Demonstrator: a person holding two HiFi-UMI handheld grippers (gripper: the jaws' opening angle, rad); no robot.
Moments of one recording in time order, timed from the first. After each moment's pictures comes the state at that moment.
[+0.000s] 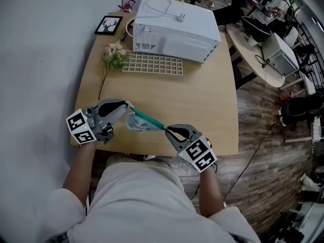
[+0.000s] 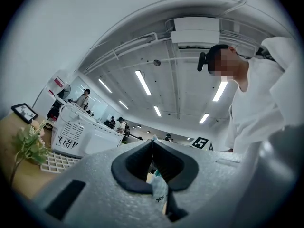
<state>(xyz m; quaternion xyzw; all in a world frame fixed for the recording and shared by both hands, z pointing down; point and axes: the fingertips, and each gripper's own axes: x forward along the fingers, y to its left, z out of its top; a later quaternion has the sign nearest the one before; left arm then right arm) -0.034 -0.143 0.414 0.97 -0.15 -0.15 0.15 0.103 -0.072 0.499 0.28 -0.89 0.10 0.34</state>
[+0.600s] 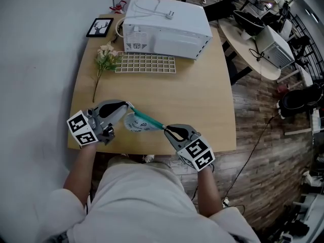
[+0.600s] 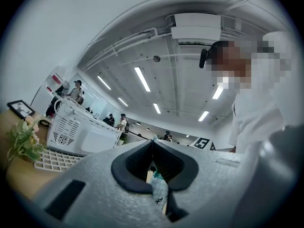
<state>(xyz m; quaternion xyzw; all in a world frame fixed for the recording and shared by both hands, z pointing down) -0.005 -0.141 0.418 0.97 -0.14 -0.14 0.16 0.129 -0.067 0.508 0.33 -0.89 0.13 0.30</state>
